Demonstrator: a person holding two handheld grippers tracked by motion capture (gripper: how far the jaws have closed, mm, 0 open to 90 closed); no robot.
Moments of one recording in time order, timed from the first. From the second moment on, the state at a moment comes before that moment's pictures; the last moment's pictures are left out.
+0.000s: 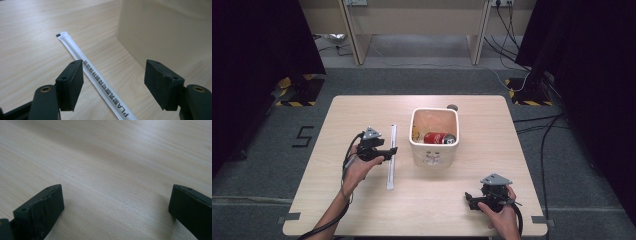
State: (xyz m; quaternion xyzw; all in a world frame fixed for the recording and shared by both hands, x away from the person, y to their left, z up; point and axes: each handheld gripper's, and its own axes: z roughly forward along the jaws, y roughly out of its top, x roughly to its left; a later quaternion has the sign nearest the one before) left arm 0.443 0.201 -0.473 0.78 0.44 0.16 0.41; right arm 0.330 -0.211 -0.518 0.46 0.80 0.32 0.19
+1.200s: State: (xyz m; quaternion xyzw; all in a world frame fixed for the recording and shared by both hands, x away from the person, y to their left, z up) left arm 0.443 0.197 -0.506 0.83 0.42 0.15 0.33; right arm 0.330 -0.211 -0.518 0.46 0.80 0.32 0.19
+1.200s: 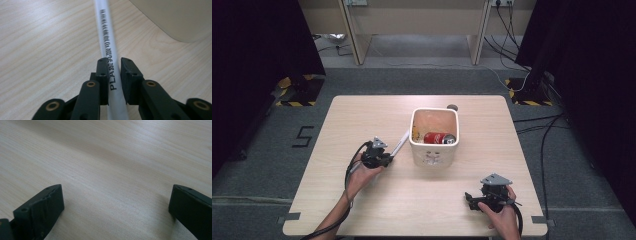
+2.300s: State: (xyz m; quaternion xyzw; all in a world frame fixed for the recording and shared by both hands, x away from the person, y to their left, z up) left arm 0.457 0.242 -0.414 0.78 0.42 0.16 0.43; right arm 0.330 -0.211 -0.518 0.46 0.80 0.32 0.19
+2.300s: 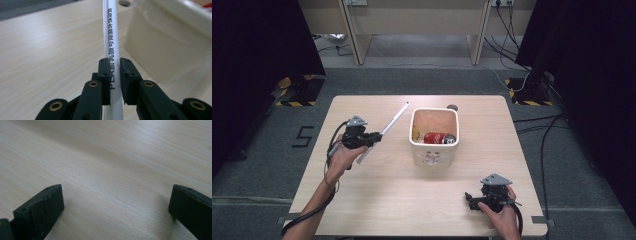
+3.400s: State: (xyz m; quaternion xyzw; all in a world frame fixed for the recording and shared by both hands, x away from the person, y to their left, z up) left arm 0.486 0.141 -0.323 0.80 0.33 0.14 0.47; right arm 0.330 -0.211 -0.518 0.46 0.80 0.32 0.19
